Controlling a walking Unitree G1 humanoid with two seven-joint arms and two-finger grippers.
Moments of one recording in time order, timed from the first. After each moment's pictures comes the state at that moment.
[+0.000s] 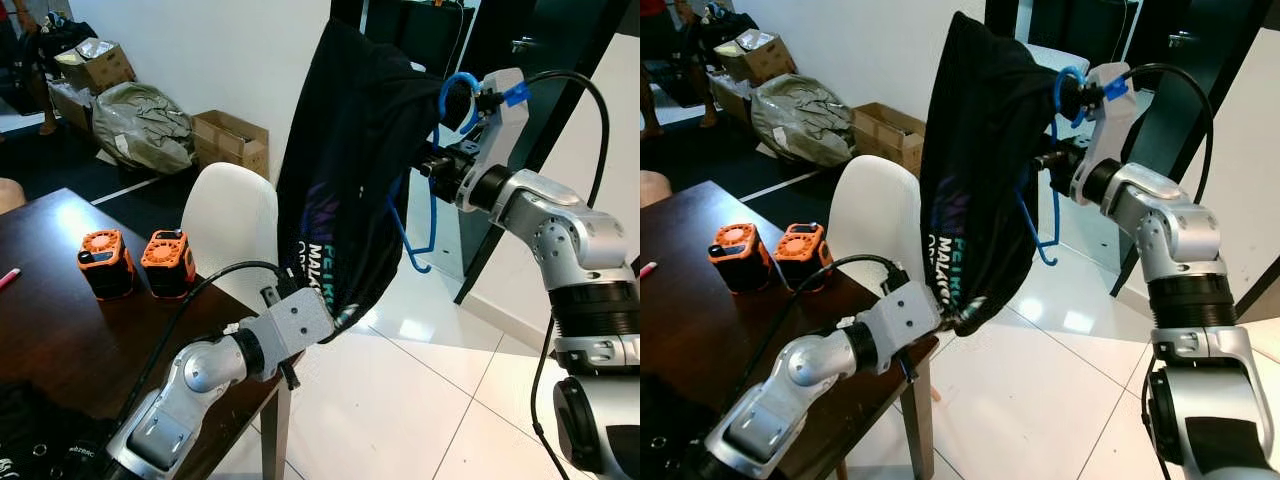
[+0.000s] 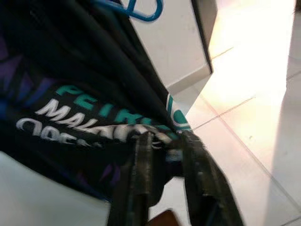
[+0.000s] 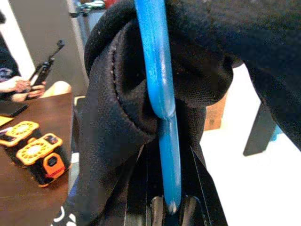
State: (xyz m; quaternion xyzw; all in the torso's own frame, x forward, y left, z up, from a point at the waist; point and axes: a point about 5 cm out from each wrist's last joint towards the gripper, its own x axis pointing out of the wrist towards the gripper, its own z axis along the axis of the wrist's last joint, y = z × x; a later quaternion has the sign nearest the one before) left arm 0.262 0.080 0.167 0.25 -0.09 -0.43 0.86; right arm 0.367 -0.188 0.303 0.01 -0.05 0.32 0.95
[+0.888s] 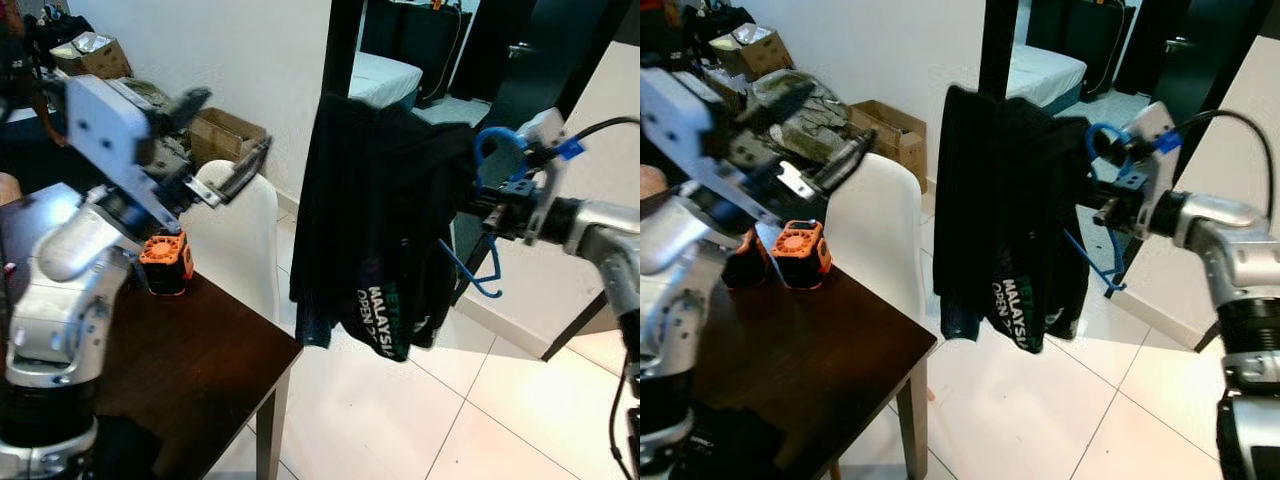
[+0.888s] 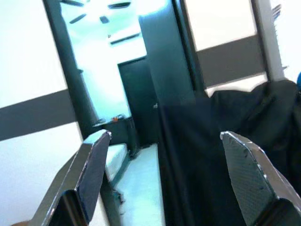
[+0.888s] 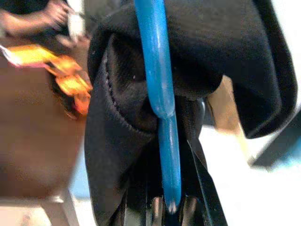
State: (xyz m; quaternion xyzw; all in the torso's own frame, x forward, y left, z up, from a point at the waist) left arm 0.280 0.183 0.321 0.08 -0.35 -0.29 0.89; right arm 0.330 -0.252 0.303 -0.09 -0.06 0.44 0.89
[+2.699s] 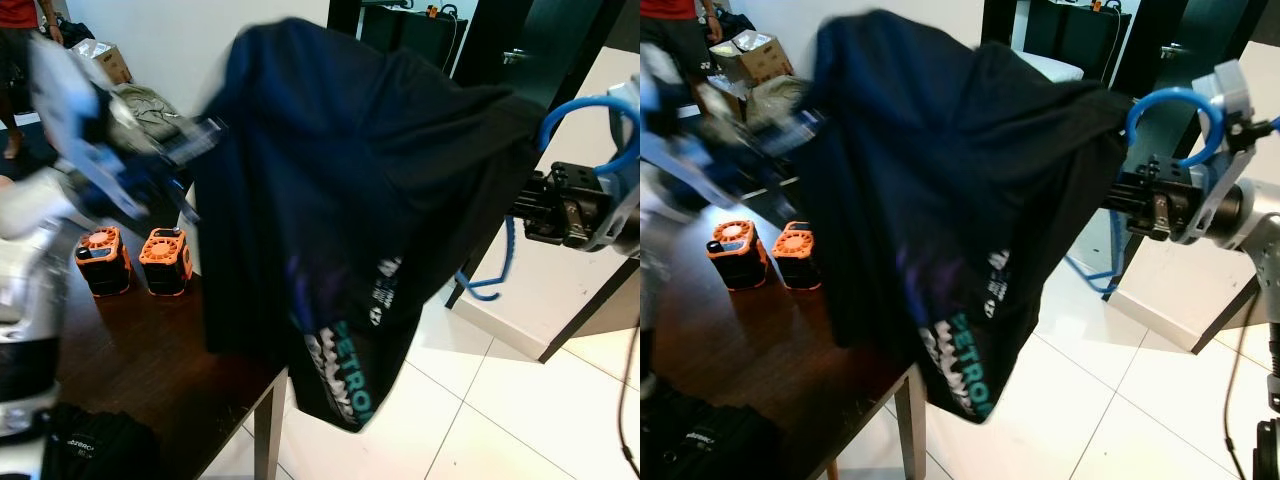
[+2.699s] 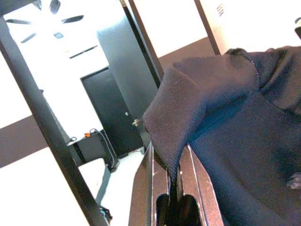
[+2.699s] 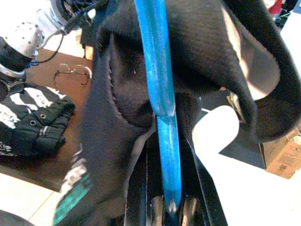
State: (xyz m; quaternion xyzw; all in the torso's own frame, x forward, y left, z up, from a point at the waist) left arm 0.284 0.207 0.353 0.14 -0.36 -0.36 0.85; right arm 0.292 -0.244 0.317 -0.07 -0.07 0.55 0.83
